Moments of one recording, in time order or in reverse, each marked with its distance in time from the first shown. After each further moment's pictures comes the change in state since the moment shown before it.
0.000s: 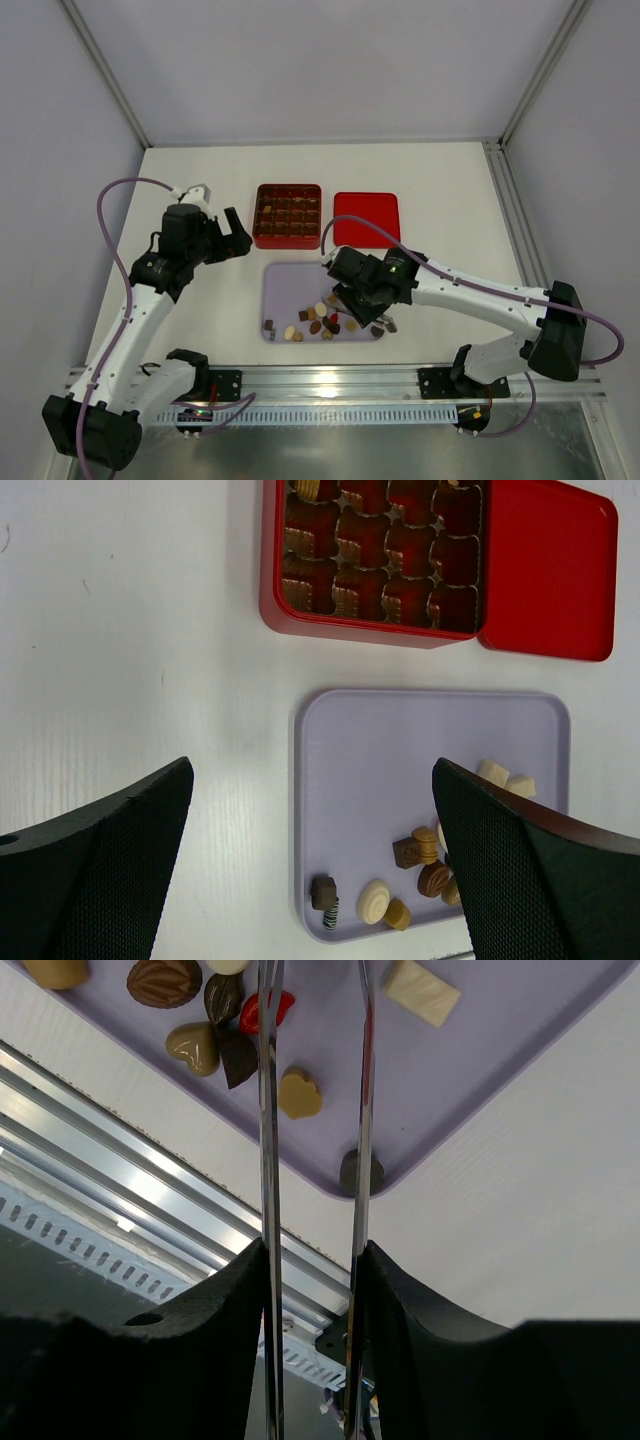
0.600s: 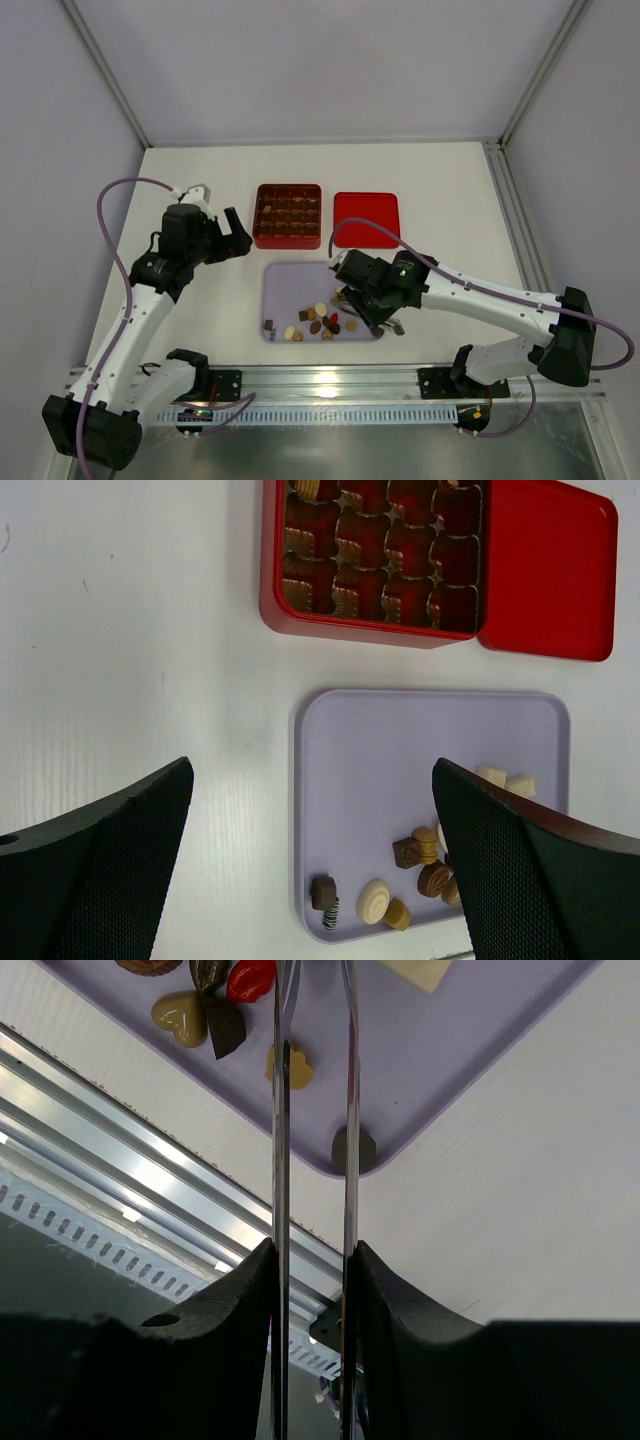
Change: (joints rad) left arm 0.000 0.000 0.000 0.000 0.000 0.000; right arm 0.000 -0.060 -0.036 -0.025 -0.001 0.003
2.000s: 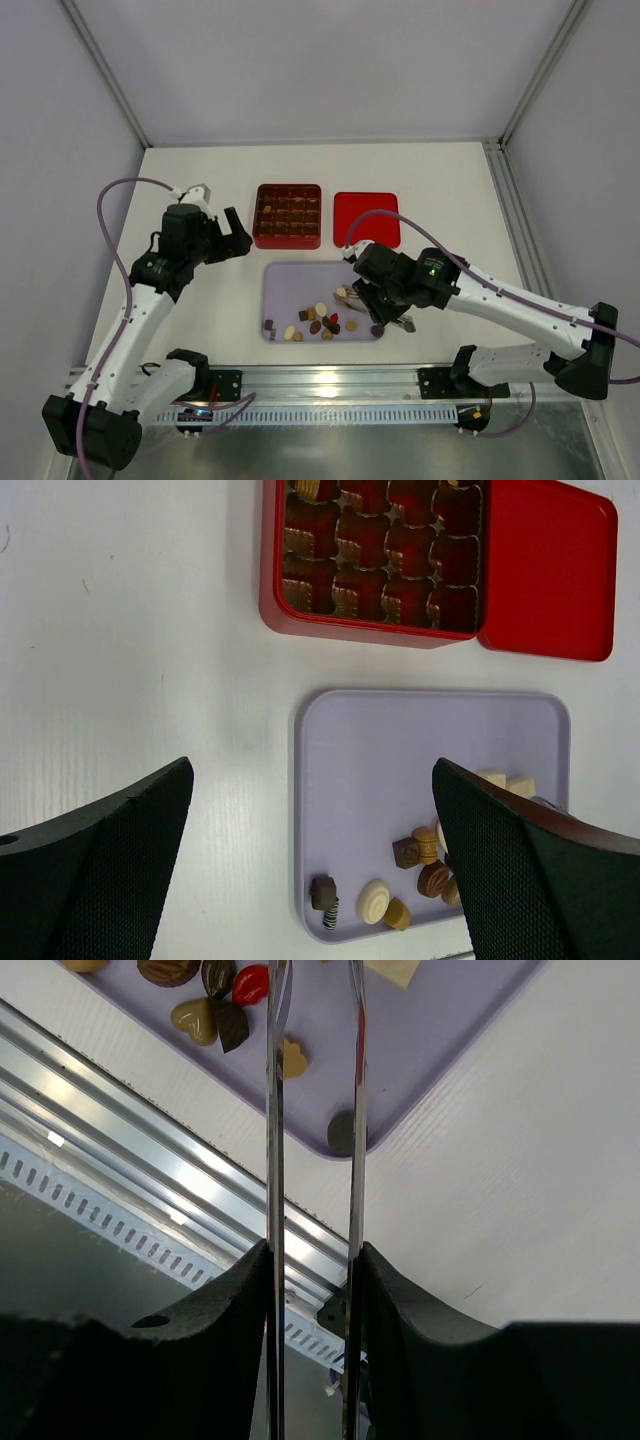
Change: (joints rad) left arm 0.000 0.000 0.000 0.000 0.000 0.000; right arm -0.036 -0.129 0.026 -0.061 -0.011 0.022
